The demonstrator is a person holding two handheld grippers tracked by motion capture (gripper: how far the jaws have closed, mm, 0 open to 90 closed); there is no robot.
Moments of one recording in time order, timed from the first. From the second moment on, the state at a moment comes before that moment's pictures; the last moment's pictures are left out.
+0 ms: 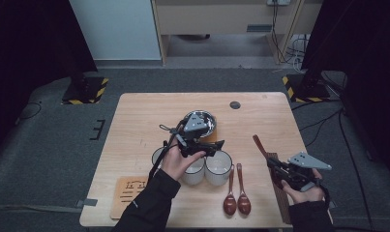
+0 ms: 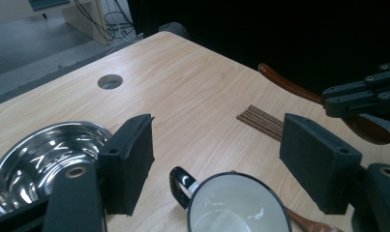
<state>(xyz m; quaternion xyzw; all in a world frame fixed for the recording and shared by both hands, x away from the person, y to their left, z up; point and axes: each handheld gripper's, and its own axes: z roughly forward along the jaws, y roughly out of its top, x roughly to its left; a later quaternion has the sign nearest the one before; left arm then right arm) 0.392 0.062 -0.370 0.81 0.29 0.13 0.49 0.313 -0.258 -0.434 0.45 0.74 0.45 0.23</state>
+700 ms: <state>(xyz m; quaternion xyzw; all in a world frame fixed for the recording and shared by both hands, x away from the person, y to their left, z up) 0.398 0.025 -0.374 0.82 0.26 0.11 0.50 0.312 -0.258 -0.432 0.44 0.74 0.46 0.24</state>
